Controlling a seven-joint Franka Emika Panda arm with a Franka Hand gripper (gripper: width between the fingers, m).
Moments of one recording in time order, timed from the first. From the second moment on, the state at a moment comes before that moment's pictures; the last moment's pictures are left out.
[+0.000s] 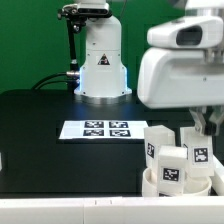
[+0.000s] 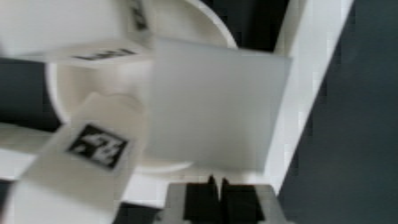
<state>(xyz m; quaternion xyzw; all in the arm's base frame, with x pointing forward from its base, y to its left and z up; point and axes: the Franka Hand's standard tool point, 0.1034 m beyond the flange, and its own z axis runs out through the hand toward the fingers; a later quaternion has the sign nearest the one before) 0.621 0.107 0.118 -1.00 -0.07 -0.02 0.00</state>
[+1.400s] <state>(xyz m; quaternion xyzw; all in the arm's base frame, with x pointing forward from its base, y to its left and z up) 0.606 0.107 0.077 -1.00 0.08 0.00 0.01</state>
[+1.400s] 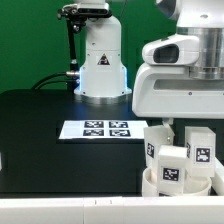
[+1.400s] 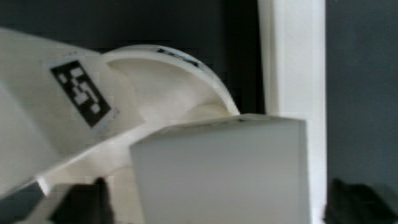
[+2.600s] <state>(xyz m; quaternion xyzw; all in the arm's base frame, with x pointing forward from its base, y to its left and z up) 0.615 0.111 0.077 -0.78 0.62 0.00 0.06</state>
